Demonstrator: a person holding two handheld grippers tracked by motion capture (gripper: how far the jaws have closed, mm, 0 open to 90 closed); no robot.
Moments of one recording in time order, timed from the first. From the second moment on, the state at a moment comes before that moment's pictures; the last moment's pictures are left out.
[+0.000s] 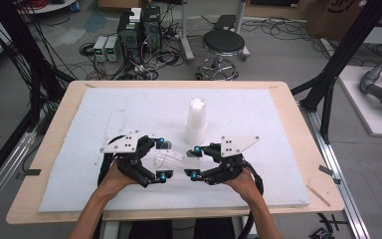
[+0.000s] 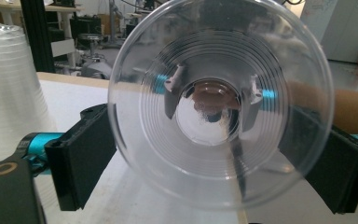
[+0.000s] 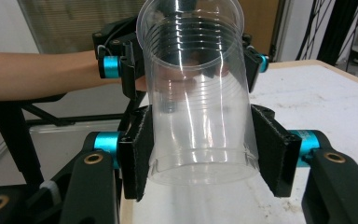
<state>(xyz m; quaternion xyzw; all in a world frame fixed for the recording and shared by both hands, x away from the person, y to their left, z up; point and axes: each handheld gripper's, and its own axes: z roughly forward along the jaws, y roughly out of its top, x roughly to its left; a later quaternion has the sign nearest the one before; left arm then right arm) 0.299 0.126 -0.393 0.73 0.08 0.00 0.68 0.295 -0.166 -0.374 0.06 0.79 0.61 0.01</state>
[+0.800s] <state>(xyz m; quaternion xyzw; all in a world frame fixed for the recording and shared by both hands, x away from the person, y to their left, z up) 0.300 0.124 -0.391 0.71 0.05 -0.02 0.70 0.295 -0.161 -0.377 0.04 0.80 0.60 0.00</state>
